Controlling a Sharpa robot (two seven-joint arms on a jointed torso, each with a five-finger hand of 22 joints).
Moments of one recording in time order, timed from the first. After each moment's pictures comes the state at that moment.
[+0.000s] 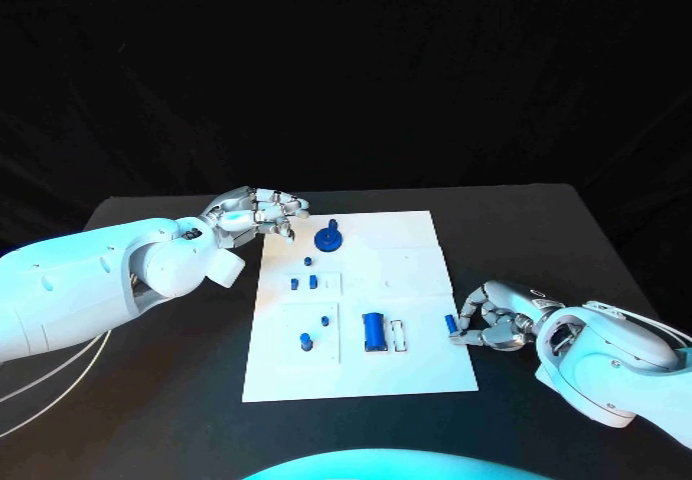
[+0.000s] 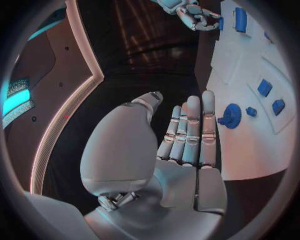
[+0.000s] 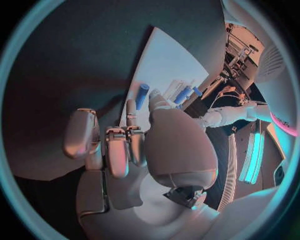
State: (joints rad) left arm 1.19 -0.94 -0.05 1.41 -0.11 0.05 0.26; left_hand 1.40 -0.23 0.36 0.25 0.30 0.81 0.20 0.32 0.29 0.90 0.14 0.39 0.16 0.96 0.08 1.03 0.52 0.17 0.94 0.17 0.75 0.76; right arm 1.11 -1.09 -0.20 1.85 -1.41 -0.36 -0.42; right_hand 1.28 -0.13 0.04 0.29 0.06 0.98 0.07 0.47 0.45 1.47 0.01 1.49 1.31 1.47 -0.06 1.55 1.31 0.08 1.47 0.05 1.10 1.31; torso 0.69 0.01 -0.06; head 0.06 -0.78
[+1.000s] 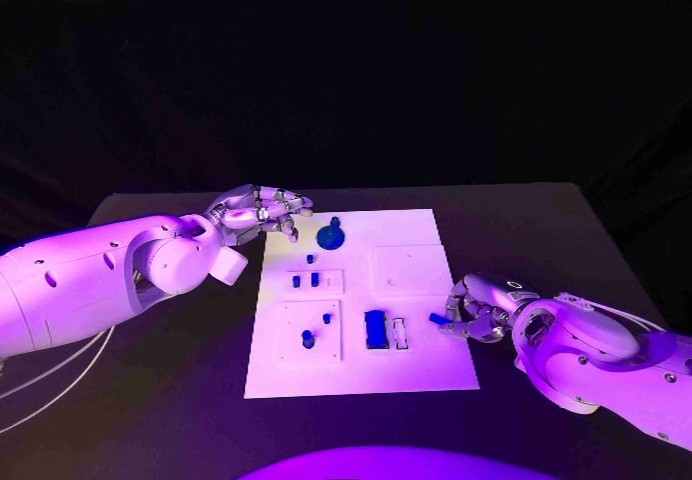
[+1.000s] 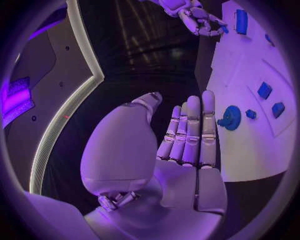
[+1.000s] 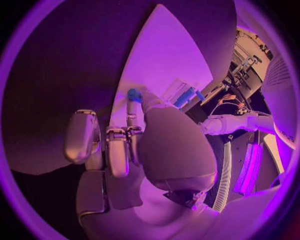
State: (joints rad) left arm 1.19 -0.94 -0.05 1.42 -0.11 0.05 0.26; left_hand 1.39 -0.22 0.34 0.26 0.30 0.81 0.20 0.32 0.29 0.90 0.14 0.39 0.16 0.96 0.08 1.03 0.52 0.17 0.94 0.17 0.75 0.76; right arm 1.11 -0.99 -0.19 1.80 -1.51 -0.35 -0.48; right_hand 1.45 -0.14 0.19 0.26 0.06 1.00 0.07 0.45 0.46 1.47 0.00 1.50 1.31 1.47 -0.06 1.55 1.31 0.08 1.47 0.04 1.14 1.31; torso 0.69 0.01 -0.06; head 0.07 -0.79
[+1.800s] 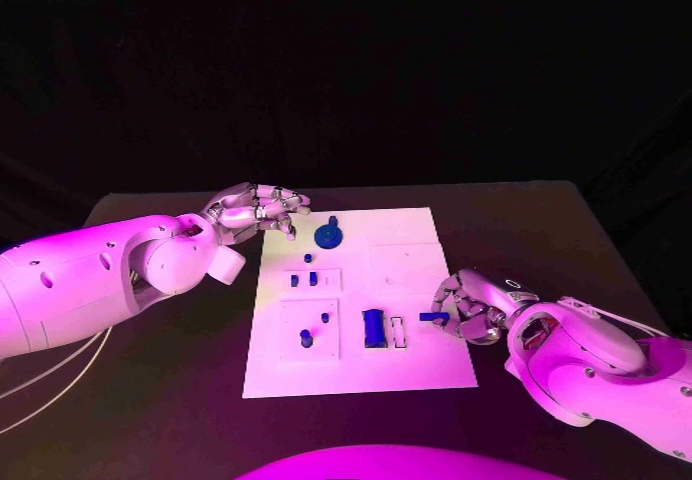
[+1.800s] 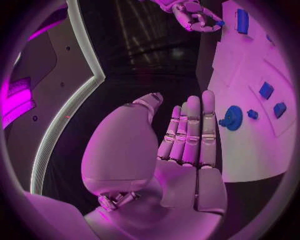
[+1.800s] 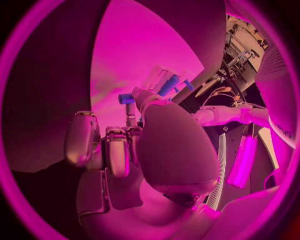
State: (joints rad) left arm 1.19 -0.94 -0.05 1.42 -0.11 0.05 0.27; left_hand 1.41 -0.21 0.34 0.26 0.30 0.81 0.20 0.32 0.29 0.90 0.14 0.39 0.16 0.96 0.08 1.03 0.52 0.17 0.94 0.17 0.75 0.76; right arm 1.12 -1.01 -0.19 1.92 -1.50 -0.46 -0.51; right_hand 1.46 -0.16 0.38 0.24 0.23 1.01 0.06 0.43 0.44 1.46 -0.01 1.51 1.31 1.47 -0.07 1.56 1.31 0.08 1.47 0.03 1.18 1.31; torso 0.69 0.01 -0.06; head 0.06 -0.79
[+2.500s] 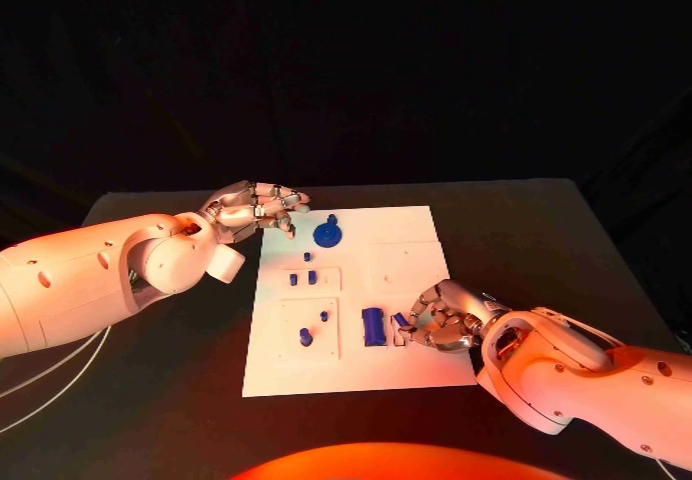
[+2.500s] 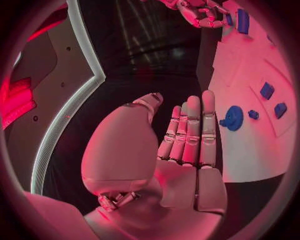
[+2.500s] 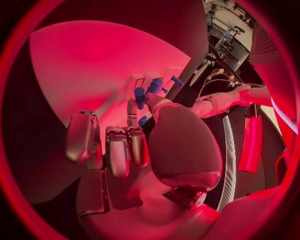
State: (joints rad) left arm 1.19 -0.94 -0.05 1.42 -0.11 0.05 0.28; left_hand 1.41 -0.21 0.34 0.26 0.30 0.81 0.20 0.32 0.29 0.90 0.14 0.40 0.16 0.96 0.08 1.03 0.52 0.17 0.94 0.17 0.75 0.76; right arm 1.08 -0.93 -0.20 1.90 -1.30 -0.51 -0.48; right_hand 1.26 -0.18 0.37 0.29 0.18 1.02 0.06 0.45 0.47 1.46 -0.01 1.51 1.31 1.47 -0.07 1.56 1.31 0.08 1.47 0.03 1.15 1.31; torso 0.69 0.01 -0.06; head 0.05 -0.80
